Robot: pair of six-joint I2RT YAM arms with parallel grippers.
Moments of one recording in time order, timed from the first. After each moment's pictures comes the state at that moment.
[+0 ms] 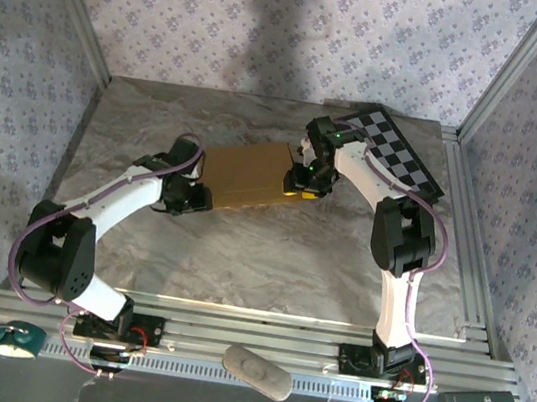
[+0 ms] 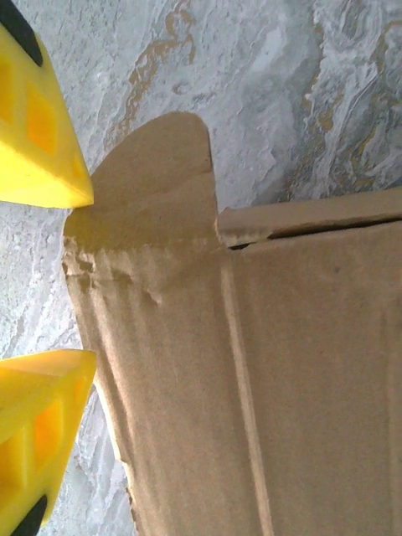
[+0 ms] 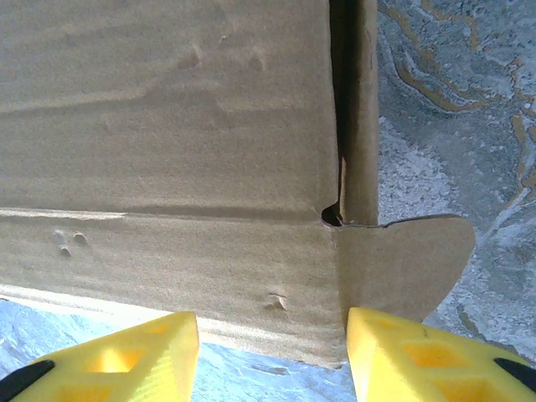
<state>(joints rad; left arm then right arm) -0.37 1.47 1.00 -0.74 0.09 -0.59 0.45 2.08 1.76 -1.01 -0.31 0.28</state>
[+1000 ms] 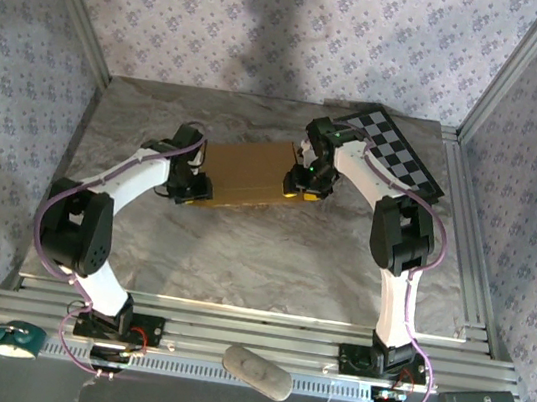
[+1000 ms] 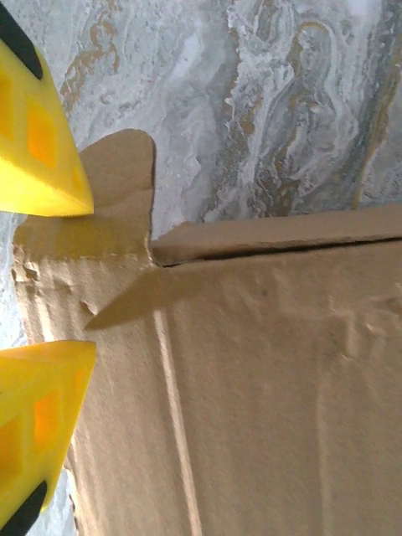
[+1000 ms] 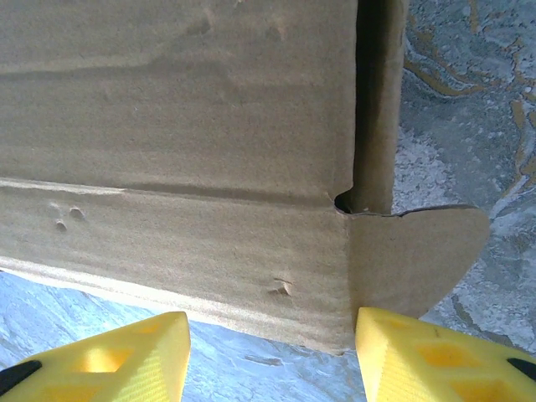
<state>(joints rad) -0.32 1.64 1.15 -0.77 0.12 -0.51 0.45 2.10 1.78 -1.05 -0.31 0.27</state>
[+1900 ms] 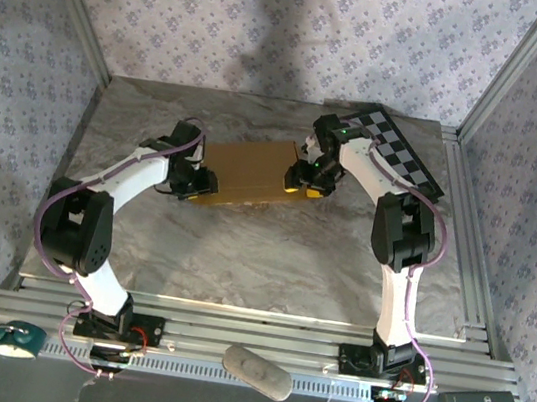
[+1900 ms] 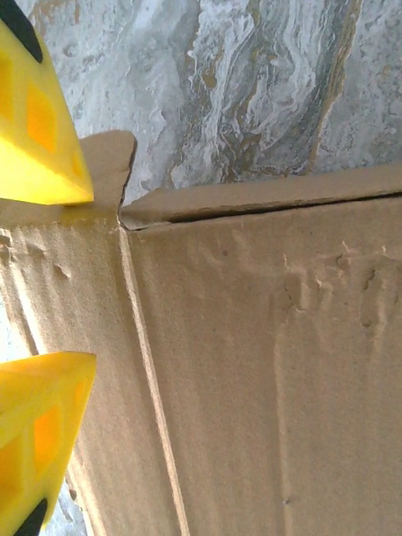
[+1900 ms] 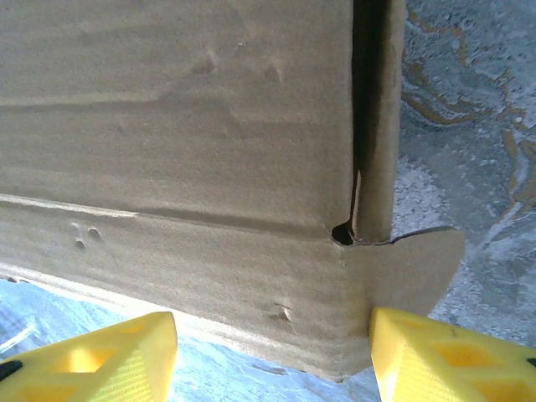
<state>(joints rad) -0.30 1.64 1.15 -0.70 0.20 -0.54 0.41 2.13 1.81 -1.05 -0.38 0.26</state>
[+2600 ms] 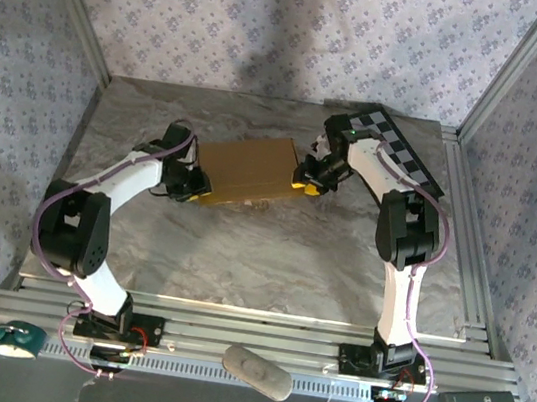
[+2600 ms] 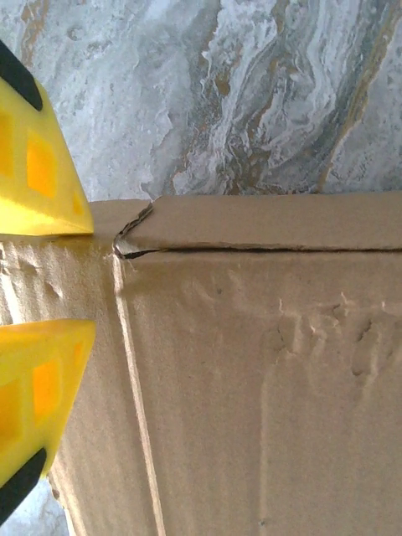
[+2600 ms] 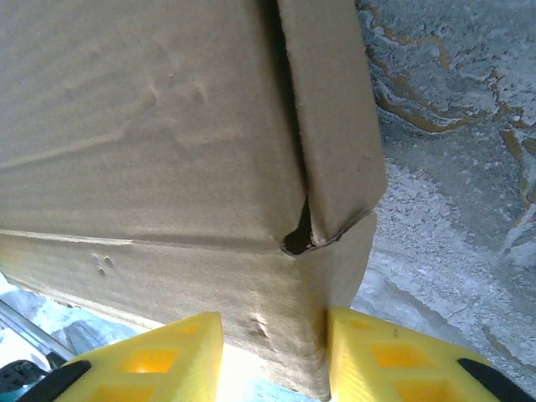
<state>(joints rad) -0.26 1.62 1.09 -0.63 0.25 -0.65 0.35 2.13 1.78 -0.98 -0.51 0.41</state>
